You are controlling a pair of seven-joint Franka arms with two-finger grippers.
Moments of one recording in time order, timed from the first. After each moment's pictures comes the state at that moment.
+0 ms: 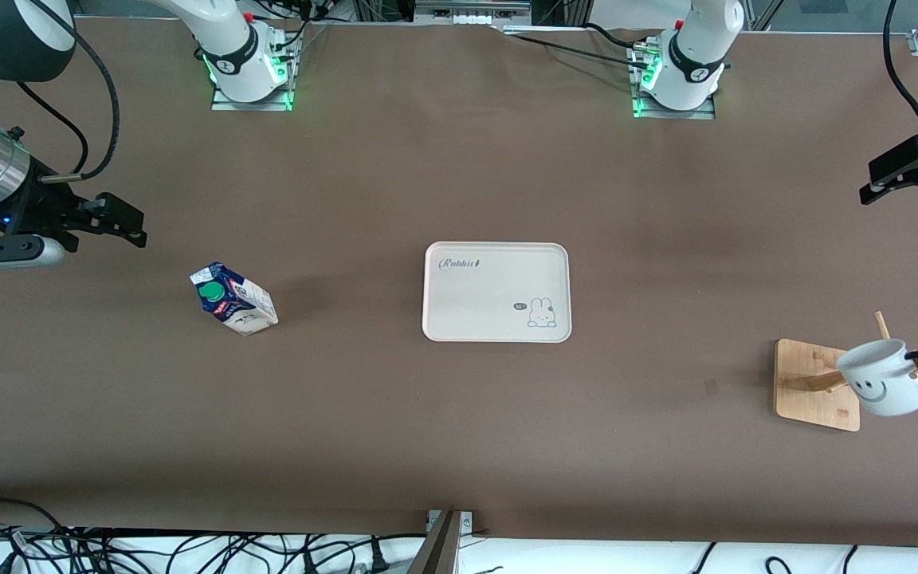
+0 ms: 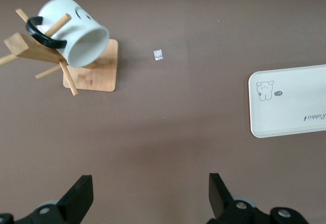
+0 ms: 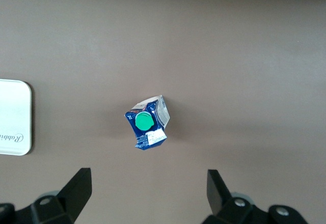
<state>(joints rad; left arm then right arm) 0.28 0.12 -0.26 -1.33 -0.01 1.42 0.10 0.48 0.16 -0.43 -1.50 0.09 1.68 -0.02</state>
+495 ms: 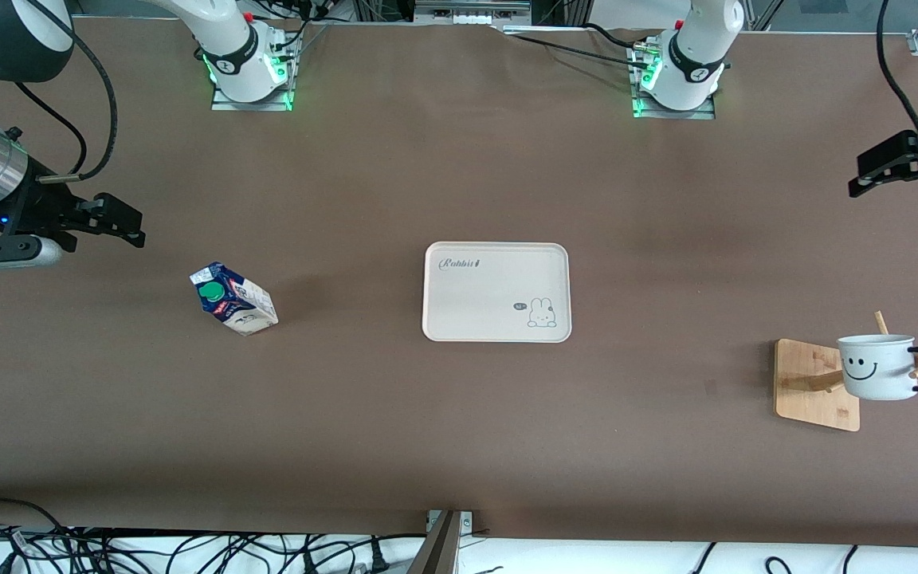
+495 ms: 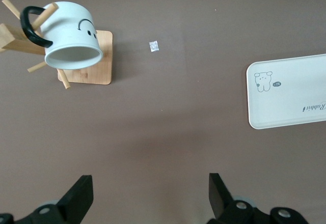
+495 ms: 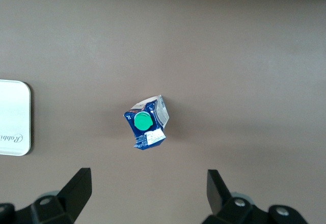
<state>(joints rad) 0.15 0.11 -0.17 -1.34 -0.01 1.41 0.10 0.48 0.16 -0.43 -1.50 0.09 1.68 -0.02</state>
